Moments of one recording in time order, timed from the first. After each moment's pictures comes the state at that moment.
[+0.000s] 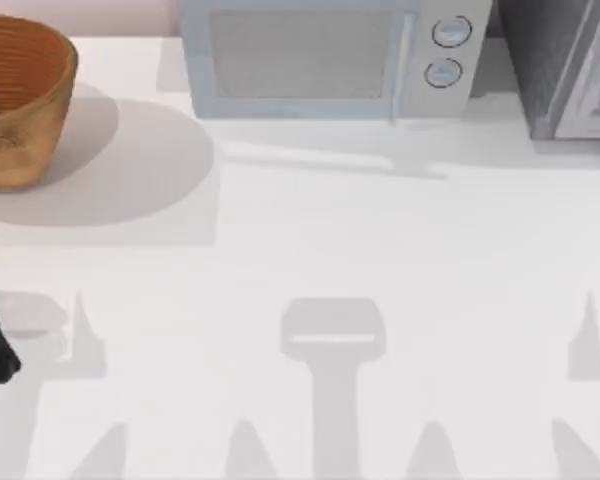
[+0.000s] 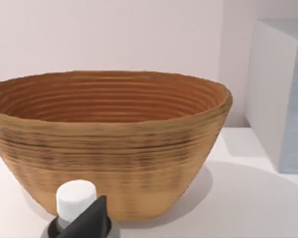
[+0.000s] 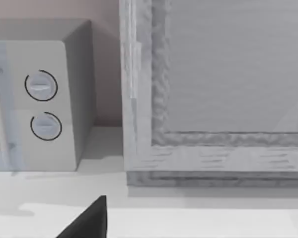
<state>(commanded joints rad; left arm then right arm) 0.00 0.00 0.00 0.00 0.00 0.00 0.00 0.00 0.00 0.00 0.00 0.00</state>
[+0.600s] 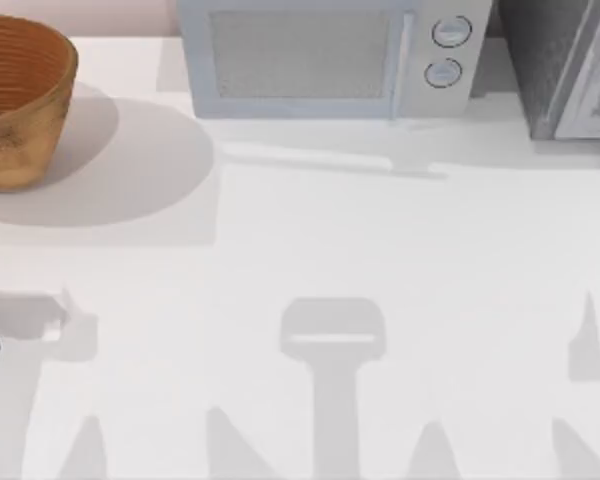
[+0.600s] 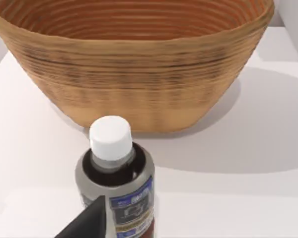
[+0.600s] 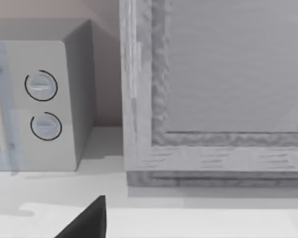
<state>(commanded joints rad) 0.07 0.34 0.27 -0.24 0.01 0.03 0.00 0.00 0.00 0.00 0.00 0.00</state>
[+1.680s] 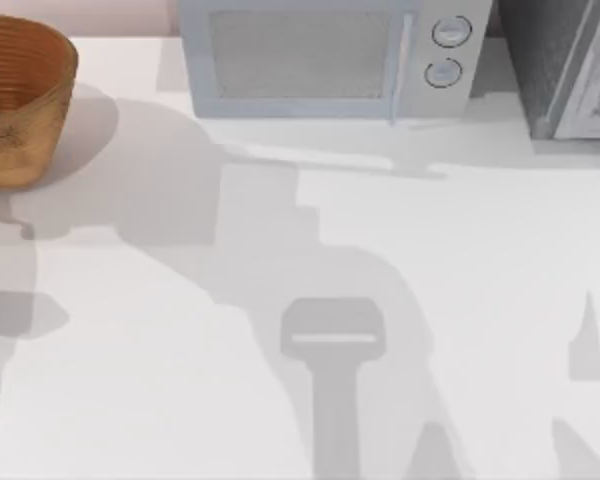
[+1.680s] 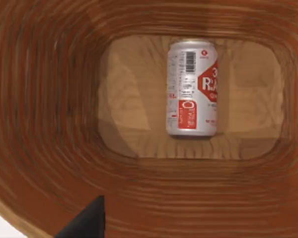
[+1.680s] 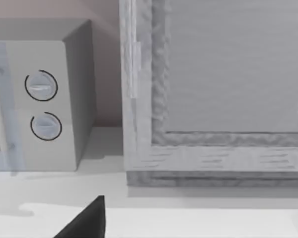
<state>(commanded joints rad) 0.25 2.09 2.07 -1.18 0.19 0.19 0.00 0.00 0.00 0.00 0.00 0.00</state>
